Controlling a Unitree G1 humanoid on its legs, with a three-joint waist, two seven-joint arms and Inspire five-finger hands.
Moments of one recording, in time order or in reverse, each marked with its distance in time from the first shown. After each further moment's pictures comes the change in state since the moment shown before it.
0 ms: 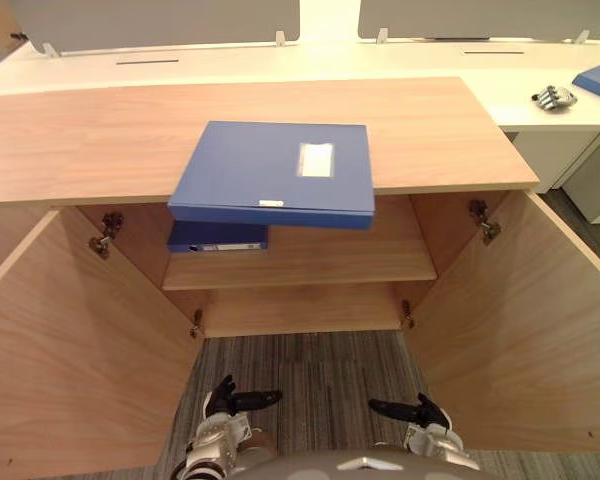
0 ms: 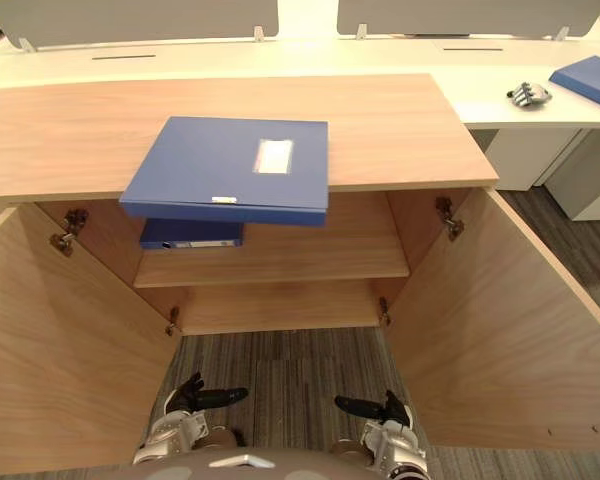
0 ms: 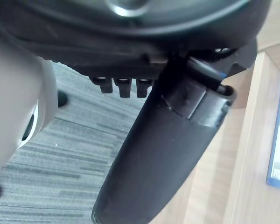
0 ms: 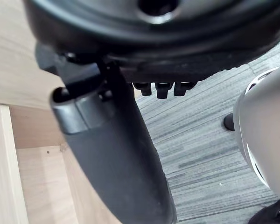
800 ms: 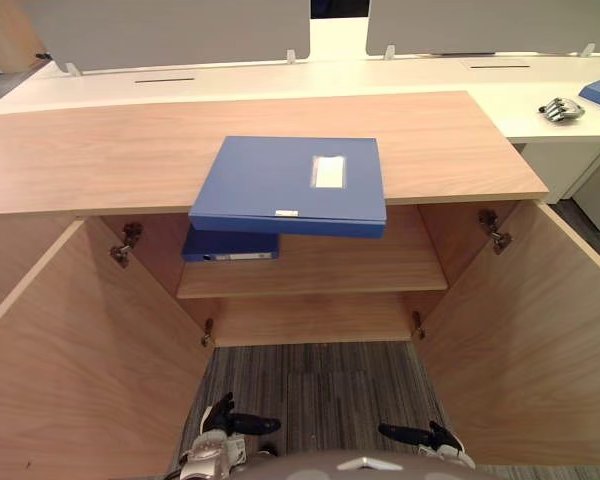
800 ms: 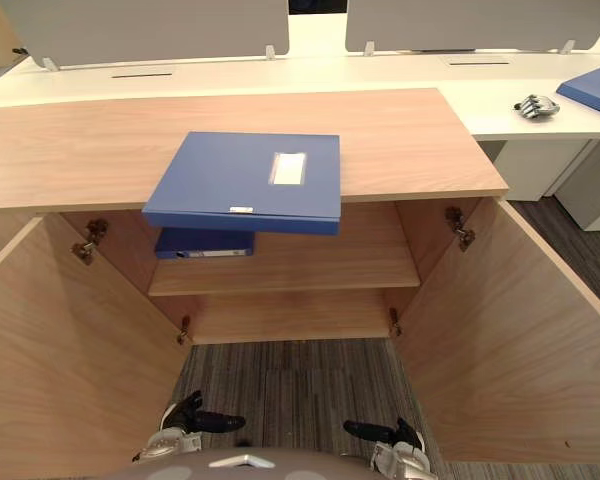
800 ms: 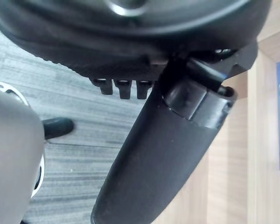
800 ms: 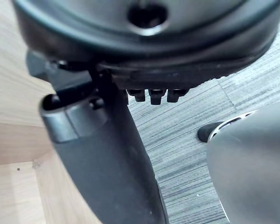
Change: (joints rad) left arm 0.090 0.065 -0.201 -0.075 0.018 0.000 0.043; right arm 0.017 -0.067 -0.020 0.089 -0.003 -0.001 -0.006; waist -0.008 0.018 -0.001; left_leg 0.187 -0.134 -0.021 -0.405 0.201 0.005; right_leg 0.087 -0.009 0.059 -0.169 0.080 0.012
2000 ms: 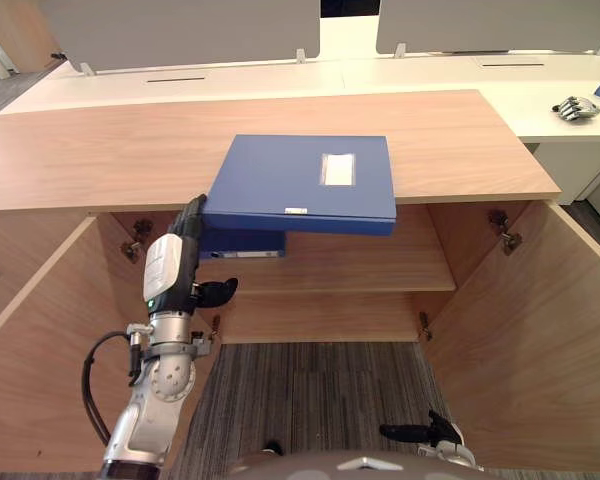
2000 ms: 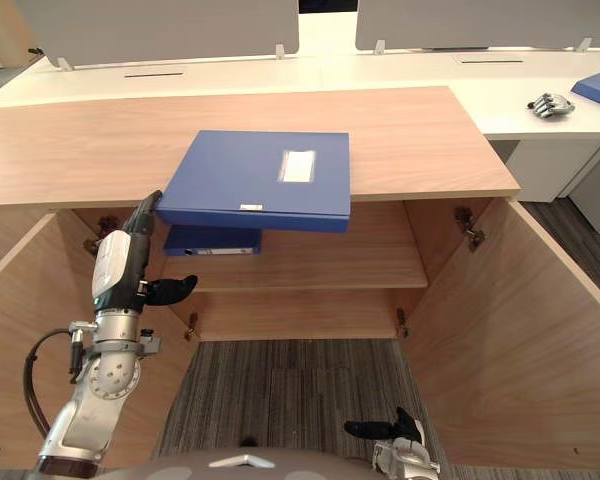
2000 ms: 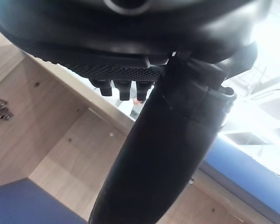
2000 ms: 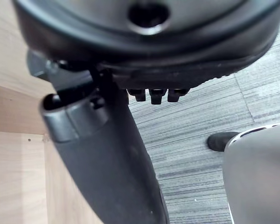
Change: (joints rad) left arm 0.106 0.308 -0.126 -1.087 0.613 -0.118 0.245; right arm 0.005 -0.041 0.157 0.000 -0.010 -0.034 -0.018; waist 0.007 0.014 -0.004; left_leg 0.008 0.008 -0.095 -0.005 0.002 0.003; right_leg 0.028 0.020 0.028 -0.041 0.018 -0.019
